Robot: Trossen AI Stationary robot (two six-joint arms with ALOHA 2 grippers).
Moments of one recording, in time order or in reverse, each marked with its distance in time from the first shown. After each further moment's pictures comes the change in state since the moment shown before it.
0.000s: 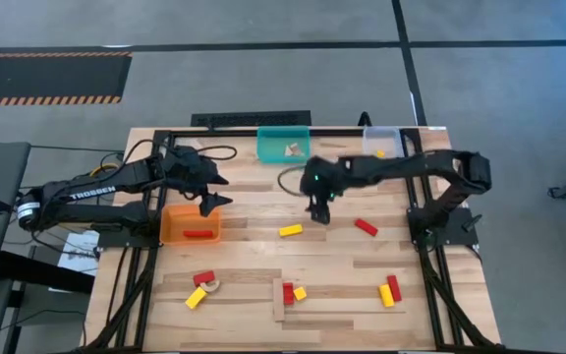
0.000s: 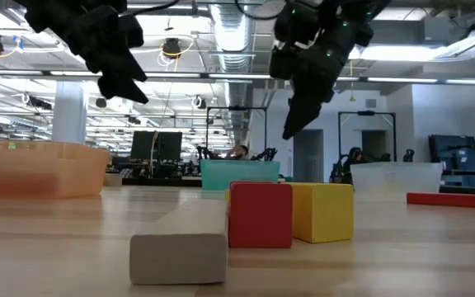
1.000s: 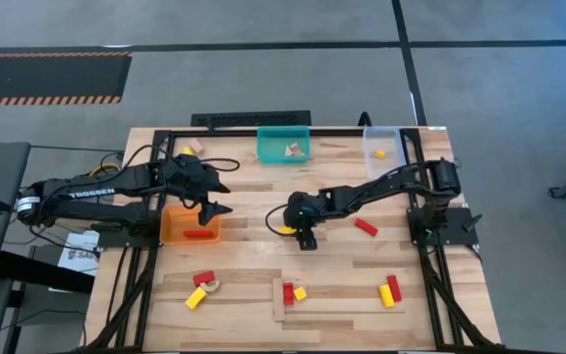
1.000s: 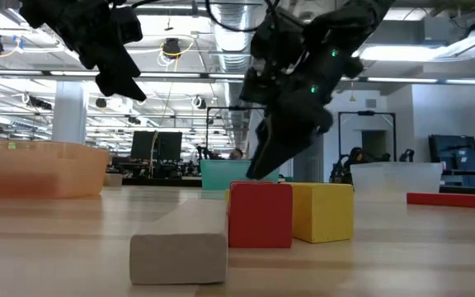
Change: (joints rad) left arm -0.113 0.000 0.000 -0.010 -0.031 -0.019; right arm 0.173 0.246 -0.029 0.320 0.065 -0.105
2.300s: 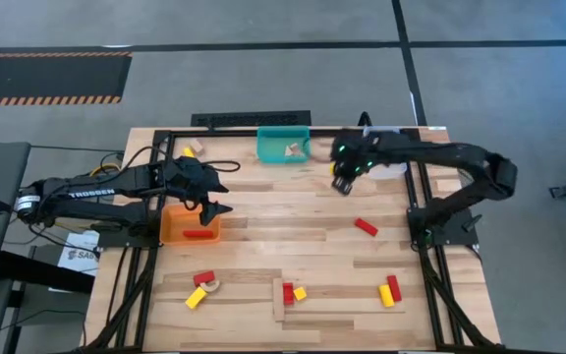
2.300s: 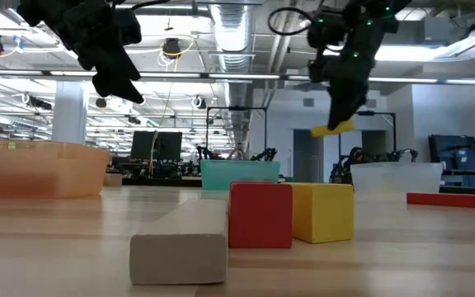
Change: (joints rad) left arm -0.022 0.000 0.000 -0.018 -0.072 -0.057; right arm -0.428 -0.452 -0.004 -0.644 0.133 0.220
